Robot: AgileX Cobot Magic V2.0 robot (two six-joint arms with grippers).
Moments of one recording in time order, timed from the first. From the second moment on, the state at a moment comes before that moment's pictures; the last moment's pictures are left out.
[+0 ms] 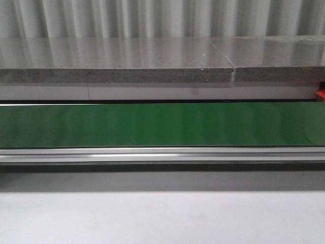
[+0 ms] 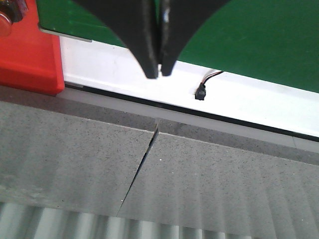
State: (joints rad) left arm 0.03 1.40 -0.86 0.16 0.38 -0.51; right arm -0.09 0.67 -0.65 0.71 0.36 -0.79
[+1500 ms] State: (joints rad) left arm 0.50 1.47 -0.86 0.22 0.55 -0.43; right arm -0.09 0.67 -0.65 0.71 0.36 -0.79
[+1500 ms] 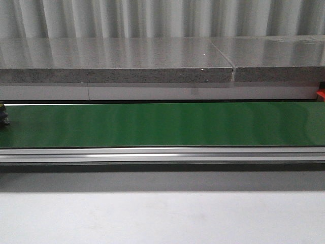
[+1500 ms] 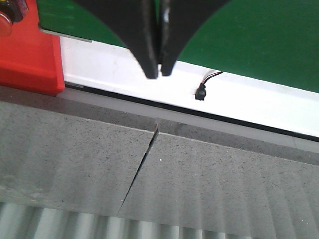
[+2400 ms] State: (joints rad) left arm 0.53 1.77 -1.04 0.23 0.46 -0.42; right arm -0.09 0.67 -0.65 0.71 0.36 -0.79
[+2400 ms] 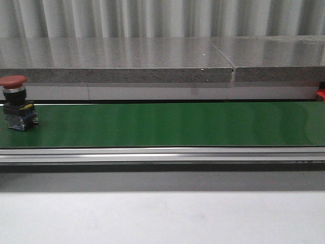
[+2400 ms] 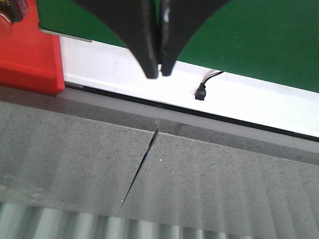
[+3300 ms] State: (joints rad) left arm 0.49 1.45 -1.05 0.21 0.55 -0.42; right arm -0.09 0.67 -0.65 0.71 0.36 -0.79
